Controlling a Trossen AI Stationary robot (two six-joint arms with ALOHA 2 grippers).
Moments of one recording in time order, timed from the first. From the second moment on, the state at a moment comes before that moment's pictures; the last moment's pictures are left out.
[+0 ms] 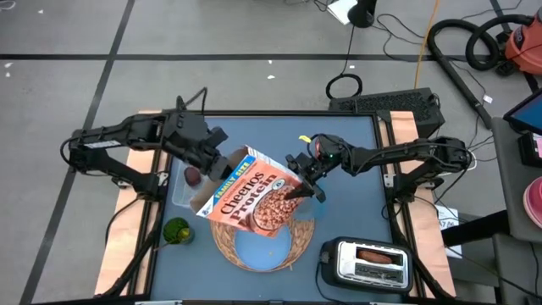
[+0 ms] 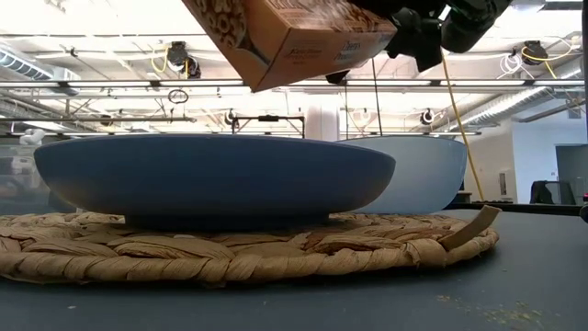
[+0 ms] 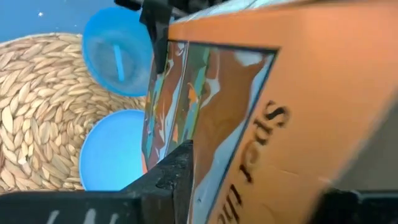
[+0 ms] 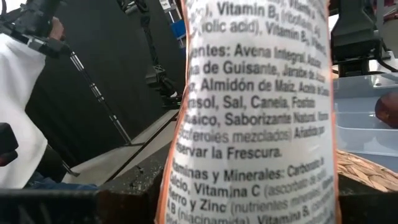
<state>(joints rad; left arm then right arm) -0.02 1.29 1.63 -0.96 0.24 -0.99 -0.14 1.48 0.78 0.58 -0.76 0.29</state>
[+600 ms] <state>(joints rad) -0.08 1.03 1.63 -0.96 0.10 -0.75 -0.14 1.48 0.78 0.60 -0.76 0.36</state>
